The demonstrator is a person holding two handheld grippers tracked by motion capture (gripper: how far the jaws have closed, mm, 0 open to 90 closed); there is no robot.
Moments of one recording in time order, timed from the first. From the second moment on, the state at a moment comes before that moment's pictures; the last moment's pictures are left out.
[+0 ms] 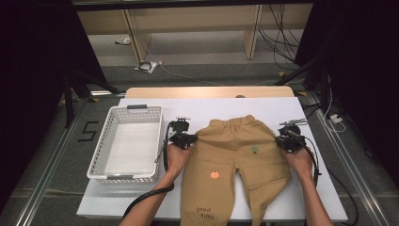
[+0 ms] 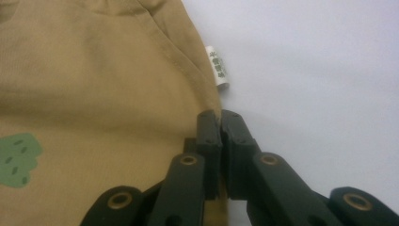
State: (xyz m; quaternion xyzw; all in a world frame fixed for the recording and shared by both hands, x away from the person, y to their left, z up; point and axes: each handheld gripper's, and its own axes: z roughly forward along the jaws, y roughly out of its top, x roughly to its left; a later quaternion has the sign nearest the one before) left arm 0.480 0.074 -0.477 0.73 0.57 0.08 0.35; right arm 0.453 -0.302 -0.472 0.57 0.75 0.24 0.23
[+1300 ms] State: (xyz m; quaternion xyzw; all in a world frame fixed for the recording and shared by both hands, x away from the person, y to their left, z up) left arm 0.373 0.070 -0.434 0.79 0.42 0.00 0.45; right arm 0.326 -0.236 -0.422 0.43 0.81 0.35 0.16
